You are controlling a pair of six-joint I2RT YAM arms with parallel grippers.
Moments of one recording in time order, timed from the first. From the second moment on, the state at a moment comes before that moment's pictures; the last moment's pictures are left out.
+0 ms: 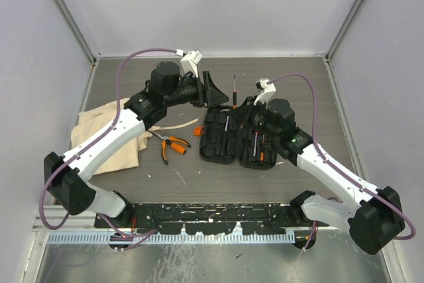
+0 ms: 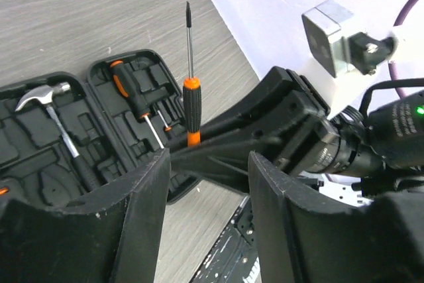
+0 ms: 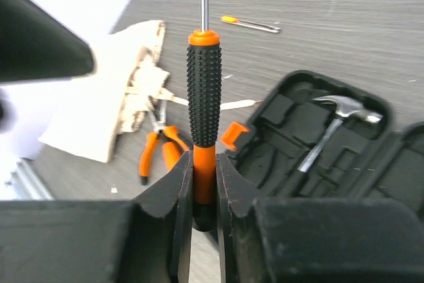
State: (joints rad) left arm -0.67 1.44 1.33 -0.15 0.39 -0.64; right arm 0.55 1.06 0.74 0.12 -0.18 0.52
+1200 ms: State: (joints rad) left arm -0.66 1.38 1.73 -0.97 0.38 -0.20; right arm 0.73 0.99 0.86 -0.21 -0.33 -1.27
